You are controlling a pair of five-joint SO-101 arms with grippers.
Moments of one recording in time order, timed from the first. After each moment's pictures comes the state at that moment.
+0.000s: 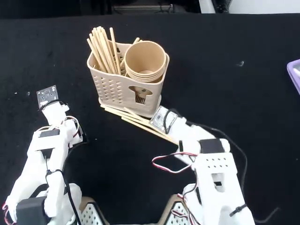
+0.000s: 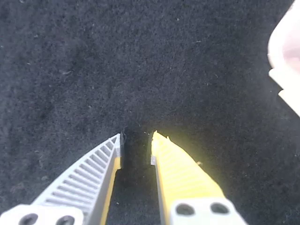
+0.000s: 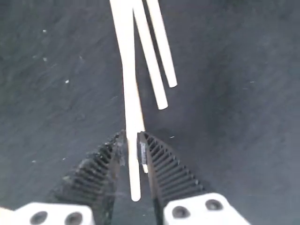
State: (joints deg) left arm -15.5 -27.6 68.4 29.0 8.9; right arm -3.4 -50.9 72.3 58.7 51.6
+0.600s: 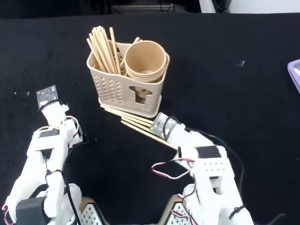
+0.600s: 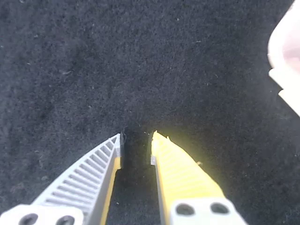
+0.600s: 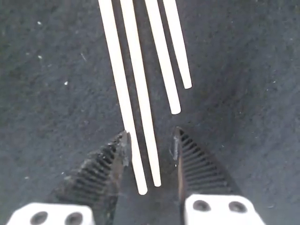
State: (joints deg) left arm -15.5 -27.6 68.4 29.0 8.9; right arm -3.3 -50.9 81.3 48.6 51.6
